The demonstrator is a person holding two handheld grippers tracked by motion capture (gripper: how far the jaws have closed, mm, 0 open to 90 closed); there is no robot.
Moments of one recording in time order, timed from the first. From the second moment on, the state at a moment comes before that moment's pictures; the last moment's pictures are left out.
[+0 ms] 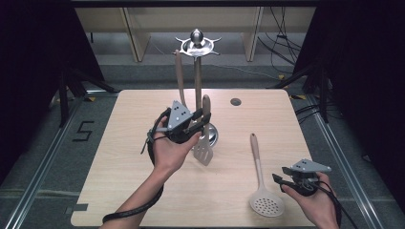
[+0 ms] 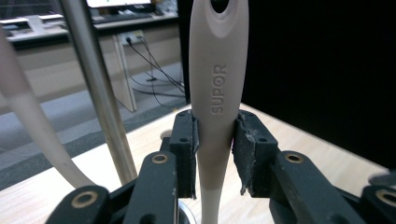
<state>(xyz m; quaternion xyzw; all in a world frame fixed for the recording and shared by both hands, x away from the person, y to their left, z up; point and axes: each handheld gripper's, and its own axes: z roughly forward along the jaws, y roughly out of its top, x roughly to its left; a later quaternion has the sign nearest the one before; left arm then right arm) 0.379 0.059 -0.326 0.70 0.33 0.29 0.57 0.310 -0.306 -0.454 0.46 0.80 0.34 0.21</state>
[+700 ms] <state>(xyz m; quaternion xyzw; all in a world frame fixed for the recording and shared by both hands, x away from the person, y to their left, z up) 0.371 0.058 -0.307 0.66 0.40 0.33 0.55 0.310 -0.307 -0.453 0.46 0.80 0.34 0.20</state>
